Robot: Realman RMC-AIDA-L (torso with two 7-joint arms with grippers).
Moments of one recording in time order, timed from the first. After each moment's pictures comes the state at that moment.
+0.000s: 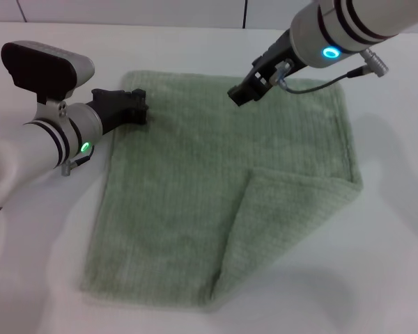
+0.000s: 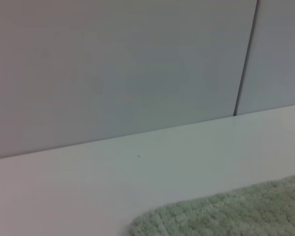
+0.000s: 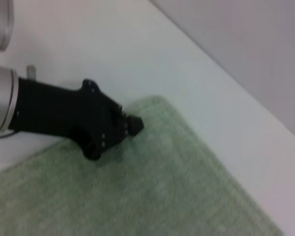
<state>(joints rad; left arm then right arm) -0.68 -2.08 1.65 0.27 0.51 0.44 -0.83 0.87 2.08 -1.67 -1.29 0.49 1.26 -0.33</state>
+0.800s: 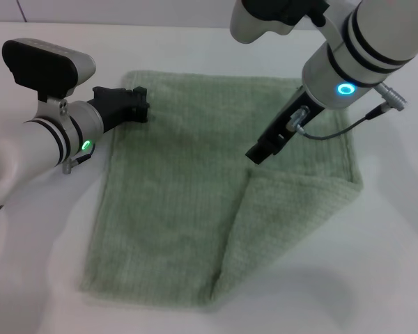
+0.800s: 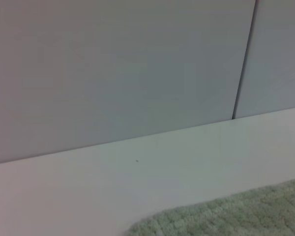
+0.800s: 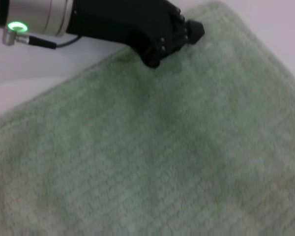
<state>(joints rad) -0.68 -2.08 1.65 0.27 0.51 0.44 -0.83 0.89 2.08 -1.64 -1.22 0.58 1.48 -0.35</state>
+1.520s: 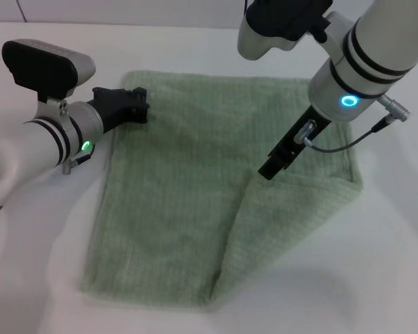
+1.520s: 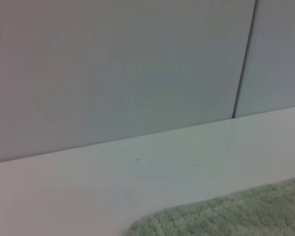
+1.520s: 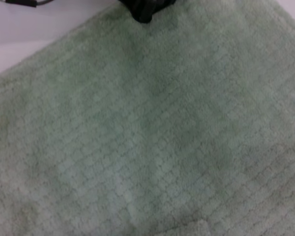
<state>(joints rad) -0.68 -2.08 1.65 0.27 0.51 0.44 -0.83 0.93 2.08 -1.63 -1.09 0.58 1.47 -0.37</state>
